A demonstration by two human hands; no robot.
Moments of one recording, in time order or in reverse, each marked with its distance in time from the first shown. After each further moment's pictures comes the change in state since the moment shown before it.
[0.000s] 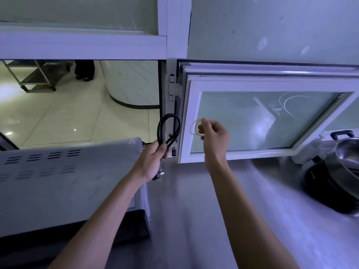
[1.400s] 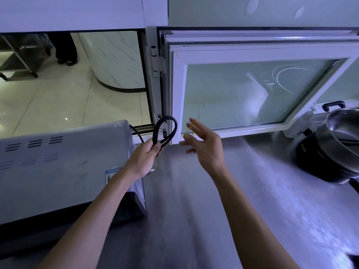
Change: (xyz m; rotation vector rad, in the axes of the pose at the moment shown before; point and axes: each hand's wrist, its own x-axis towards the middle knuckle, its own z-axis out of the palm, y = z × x) left_hand -0.020 -0.037 0.018 0.221 -0.082 -0.121; right_hand -0.041 0.046 -0.058 0.001 -0.332 0.072
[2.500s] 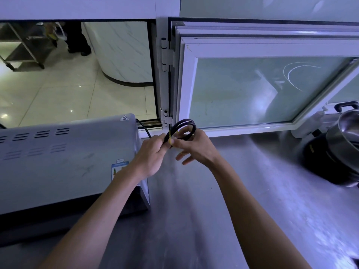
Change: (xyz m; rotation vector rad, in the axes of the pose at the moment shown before) left_hand -0.011 0.016 0.001 0.175 -0.024 0.169; right_hand 0.012 0.000 0.018 -0.263 -0.347 0.236
